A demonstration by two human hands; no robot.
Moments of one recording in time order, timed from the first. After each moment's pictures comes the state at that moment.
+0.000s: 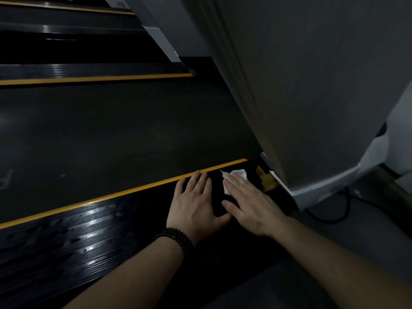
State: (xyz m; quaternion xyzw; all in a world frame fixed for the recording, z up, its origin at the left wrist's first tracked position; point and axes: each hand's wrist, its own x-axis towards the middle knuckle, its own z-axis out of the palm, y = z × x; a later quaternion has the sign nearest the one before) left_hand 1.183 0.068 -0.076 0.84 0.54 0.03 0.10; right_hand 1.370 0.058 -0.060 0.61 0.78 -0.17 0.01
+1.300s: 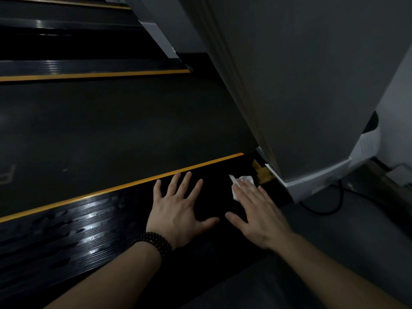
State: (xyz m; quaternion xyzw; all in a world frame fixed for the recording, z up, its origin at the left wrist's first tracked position) left_hand 1.143 0.043 -0.080 0.83 0.54 -0.01 0.09; right_hand 1.377 0.005 -0.069 0.64 0.76 -0.08 0.00
